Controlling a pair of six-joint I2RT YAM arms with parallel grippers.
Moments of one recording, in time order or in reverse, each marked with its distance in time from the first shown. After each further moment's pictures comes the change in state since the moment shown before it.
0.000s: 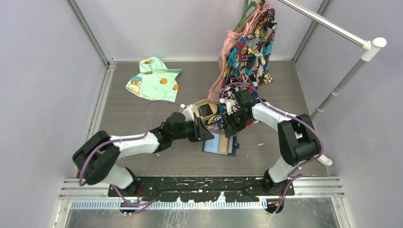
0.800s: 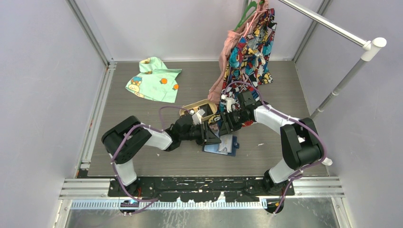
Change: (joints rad) left arm 0.001 0.298 0.030 0.296 0.152 -0.151; right arm -0.004 -0.052 -0.053 0.130 -0.199 0.160
